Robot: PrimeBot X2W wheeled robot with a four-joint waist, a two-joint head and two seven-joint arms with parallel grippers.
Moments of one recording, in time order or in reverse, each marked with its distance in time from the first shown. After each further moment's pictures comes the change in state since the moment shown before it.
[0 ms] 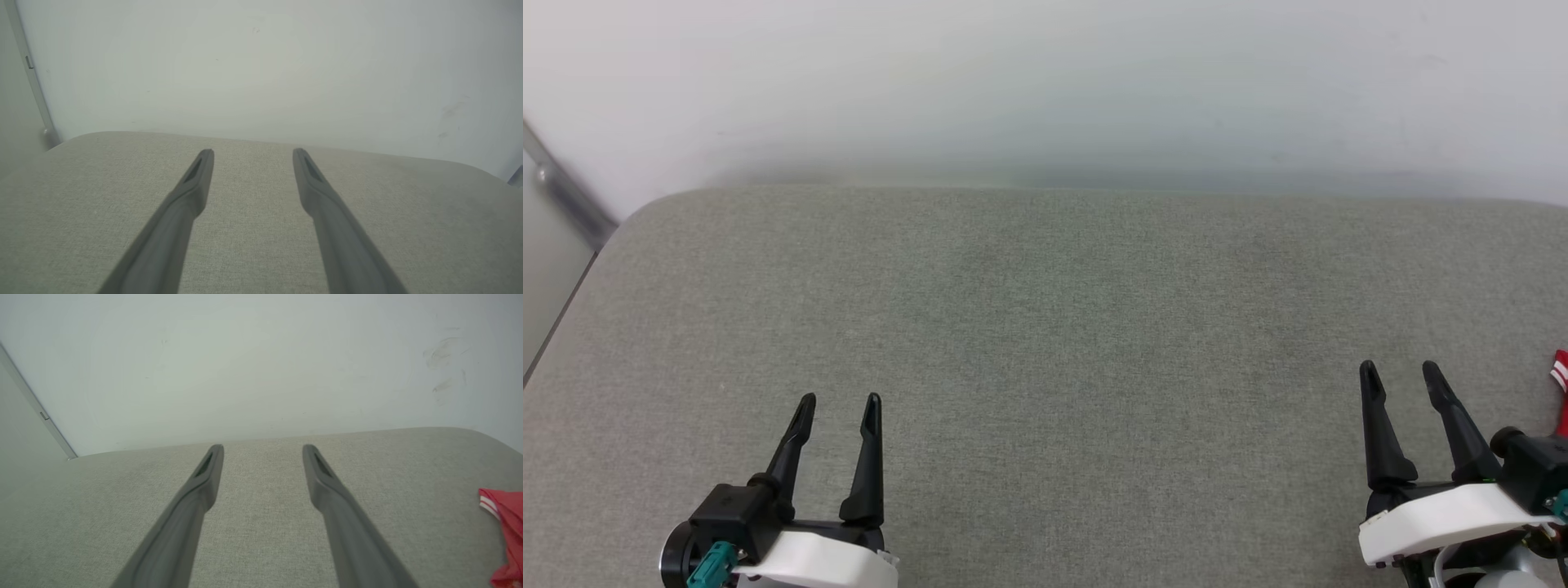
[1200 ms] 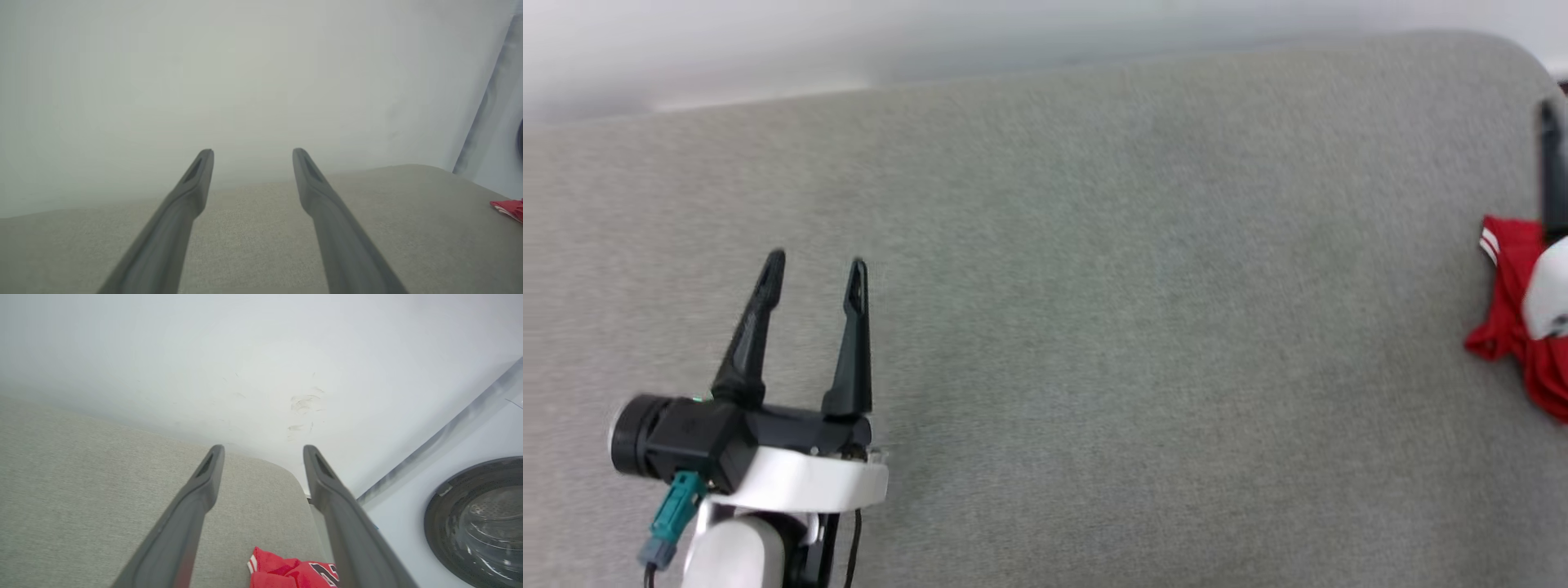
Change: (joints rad) left arm -0.171 0.074 -0.057 -0.189 0.046 0.047 0.000; right arm -0.445 -0.291 -0.032 -0.169 -0.260 0.000 0.508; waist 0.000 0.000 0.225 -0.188
